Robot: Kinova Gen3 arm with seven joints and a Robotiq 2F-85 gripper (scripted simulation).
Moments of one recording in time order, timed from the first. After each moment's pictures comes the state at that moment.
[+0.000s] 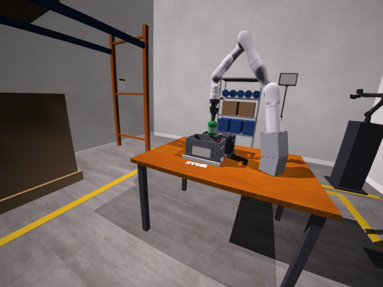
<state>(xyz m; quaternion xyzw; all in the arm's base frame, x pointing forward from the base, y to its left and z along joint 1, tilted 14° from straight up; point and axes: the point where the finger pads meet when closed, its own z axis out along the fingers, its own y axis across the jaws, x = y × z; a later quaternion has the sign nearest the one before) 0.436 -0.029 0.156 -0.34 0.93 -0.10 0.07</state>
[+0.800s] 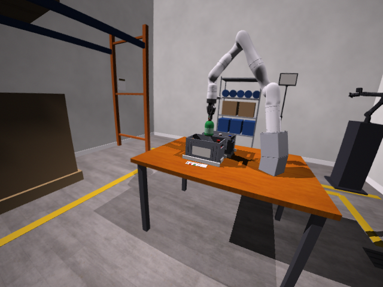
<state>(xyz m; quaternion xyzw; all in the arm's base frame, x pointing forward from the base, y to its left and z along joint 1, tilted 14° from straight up) 0.448 0.015 0.152 -0.34 0.93 -0.10 0.07</state>
